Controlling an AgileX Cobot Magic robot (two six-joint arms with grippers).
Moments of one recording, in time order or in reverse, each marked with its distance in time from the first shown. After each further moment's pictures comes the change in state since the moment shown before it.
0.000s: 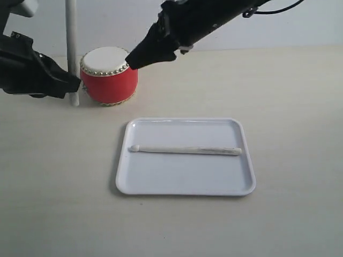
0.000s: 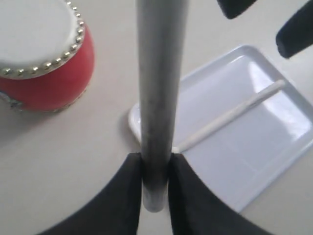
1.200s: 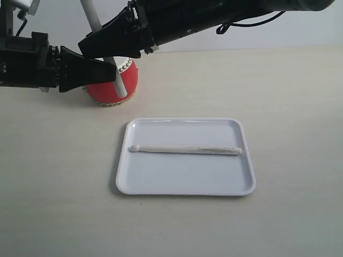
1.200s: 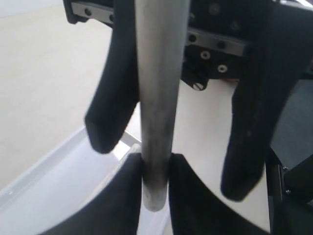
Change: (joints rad) left arm 0.153 0.263 0.000 -0.731 0.566 0.768; right arm 0.089 0.000 0.073 0.325 0.043 -0.199
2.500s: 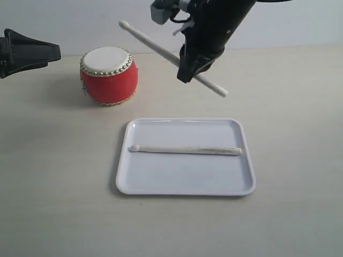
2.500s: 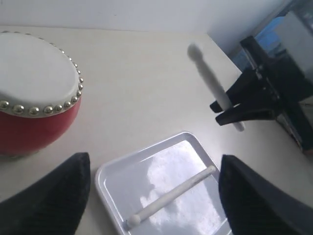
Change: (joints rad) left arm 0.273 -0.018 0.000 0.033 -0.093 -0.210; right arm 0.001 -0.017 -0.120 -1.149 -0.184 0.718
